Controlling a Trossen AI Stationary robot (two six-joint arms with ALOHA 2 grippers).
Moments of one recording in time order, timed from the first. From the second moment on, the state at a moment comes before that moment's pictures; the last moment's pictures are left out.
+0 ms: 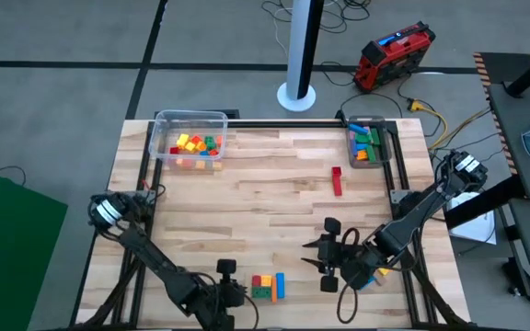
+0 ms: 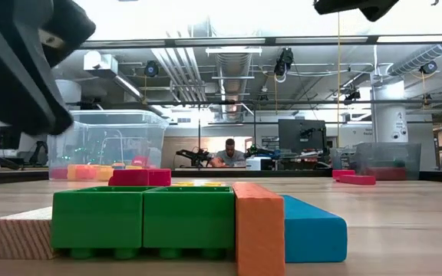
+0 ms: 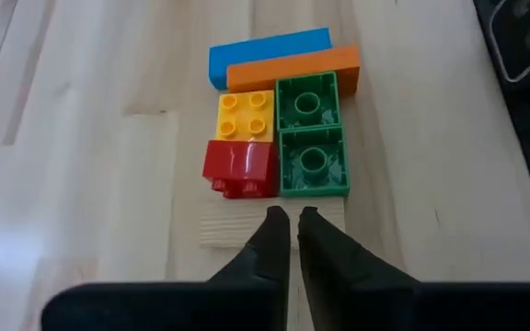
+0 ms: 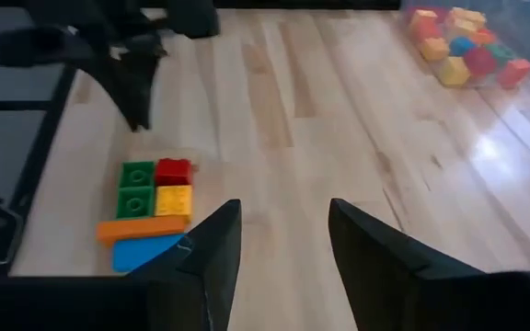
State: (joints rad) left arm -0.81 1.95 1.28 -0.42 -0.58 -0.61; right arm 0.67 1.51 1.04 -0.29 0.66 0.47
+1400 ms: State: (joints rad) left arm -0.80 1.82 1.15 -0.54 -0.73 -1.10; right arm 0.68 1.52 1.04 -0.27 0.66 0.44
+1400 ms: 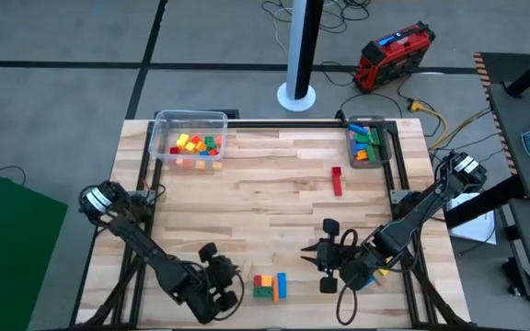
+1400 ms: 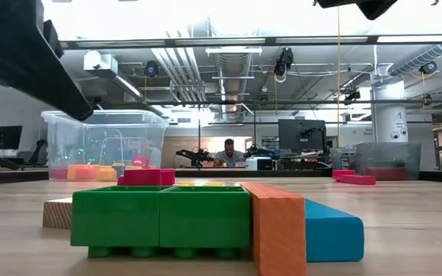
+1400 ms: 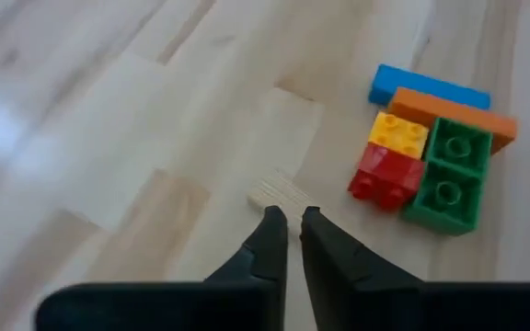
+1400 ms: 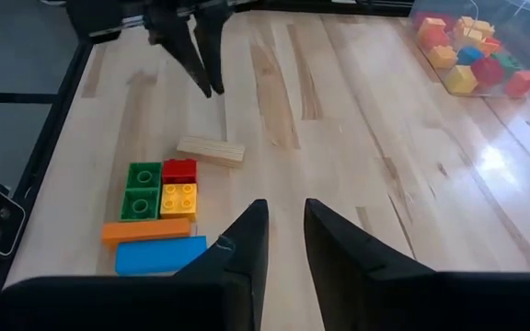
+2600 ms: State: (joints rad) left arm -0.83 2.08 1.16 -0.34 -0.80 -1.17; right arm 0.68 1.52 1.04 -0.27 0.66 0.44
